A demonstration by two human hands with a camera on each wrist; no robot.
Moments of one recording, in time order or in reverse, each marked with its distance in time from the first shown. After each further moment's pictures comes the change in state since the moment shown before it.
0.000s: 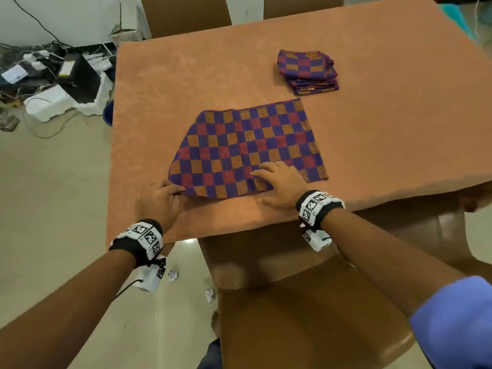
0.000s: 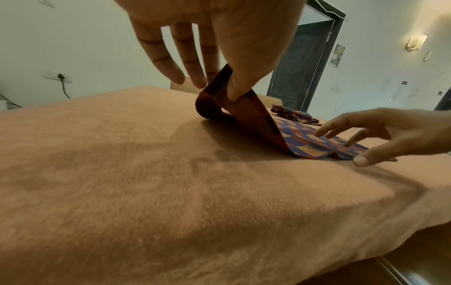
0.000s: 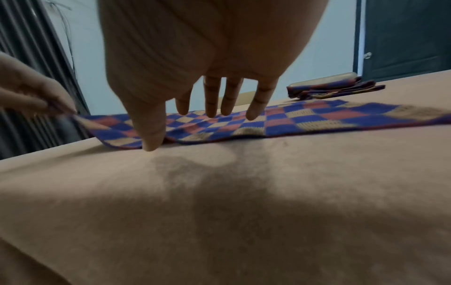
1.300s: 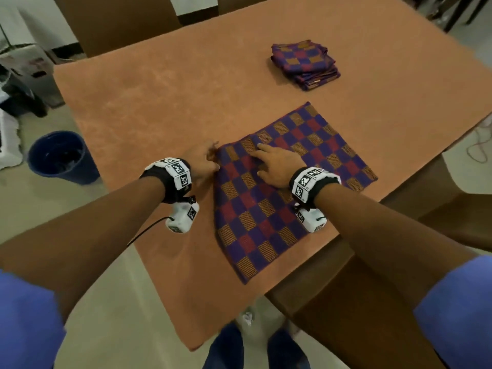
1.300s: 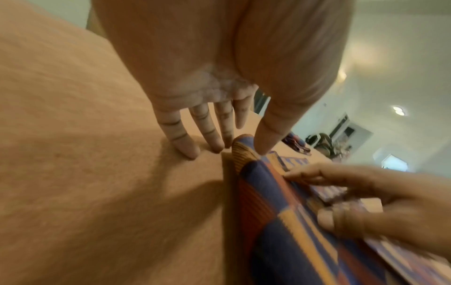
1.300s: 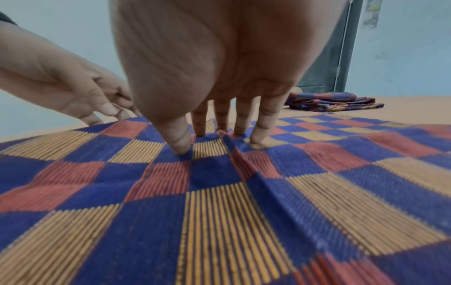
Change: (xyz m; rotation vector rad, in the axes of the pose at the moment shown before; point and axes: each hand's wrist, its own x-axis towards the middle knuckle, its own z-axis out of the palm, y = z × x) left_hand 0.269 -0.051 0.019 -0.430 -0.830 0.275; right_hand 0.186 -0.071 -0.005 -0.039 -0.092 0.520
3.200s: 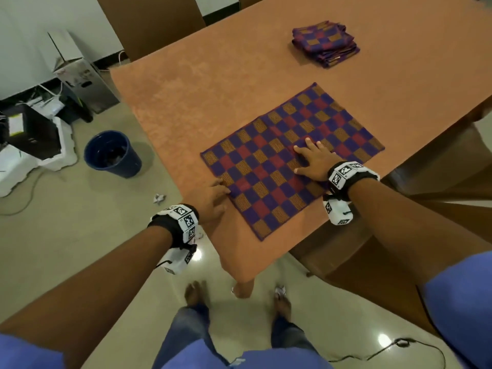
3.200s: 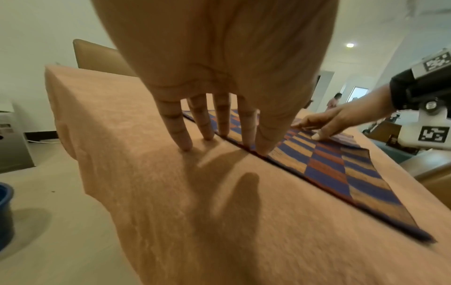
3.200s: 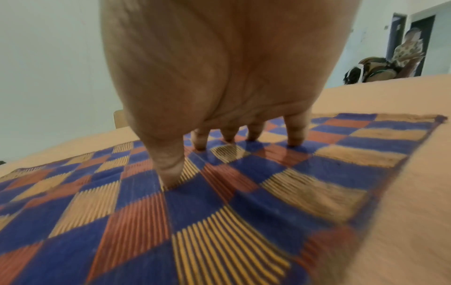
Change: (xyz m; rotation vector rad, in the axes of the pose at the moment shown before) left_hand -0.171 -0.090 0.026 0.540 -0.086 0.079; right_hand -0.077 -0.025 0.035 0.209 -0.187 0.274
